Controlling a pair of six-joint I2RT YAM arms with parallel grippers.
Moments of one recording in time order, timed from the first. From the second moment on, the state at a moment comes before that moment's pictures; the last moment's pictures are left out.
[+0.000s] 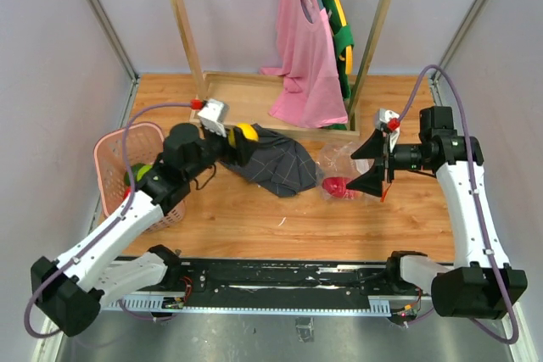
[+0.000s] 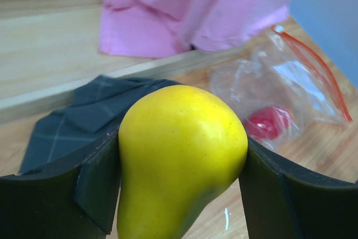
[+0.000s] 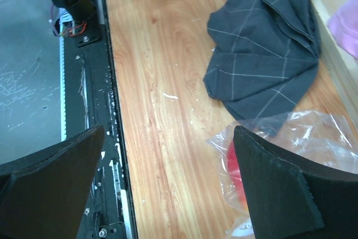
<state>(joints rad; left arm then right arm) -0.64 0.98 0.83 -0.02 0.03 -0.20 -0.01 1.13 1.20 -1.22 -1.23 -0.93</state>
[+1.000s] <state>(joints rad) 0.37 0.93 0.84 -0.28 0.22 -0.56 -0.28 1.22 1.07 -1.19 -1.32 -1.00</state>
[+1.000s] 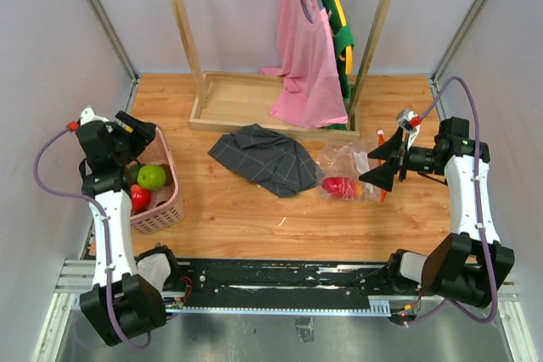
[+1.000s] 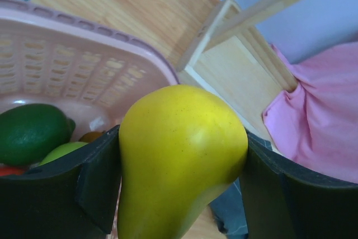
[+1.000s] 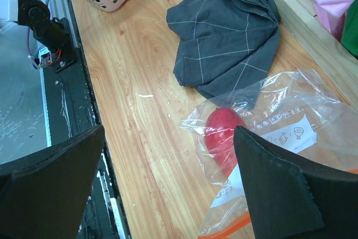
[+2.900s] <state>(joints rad) 0.21 0.82 0.80 -0.14 0.55 -0.45 -0.29 1.23 1.19 -1.15 -1.12 -0.97</state>
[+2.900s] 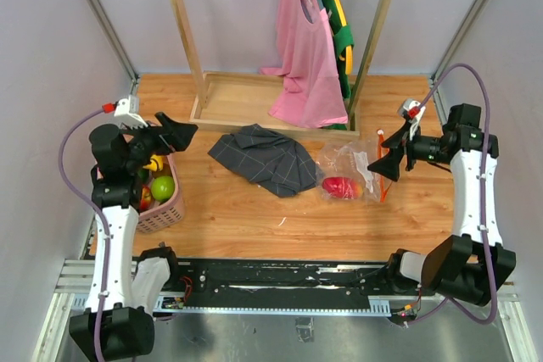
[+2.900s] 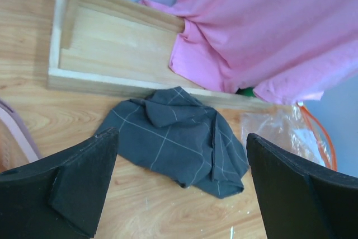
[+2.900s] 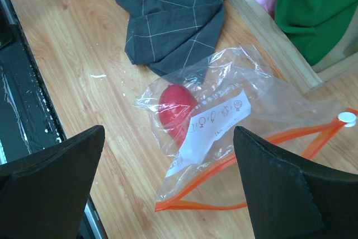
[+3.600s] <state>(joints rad) -0.31 0.79 0.62 0.12 0.56 -0.49 -0.30 1.16 1.11 -0.74 -0.98 -0.56</state>
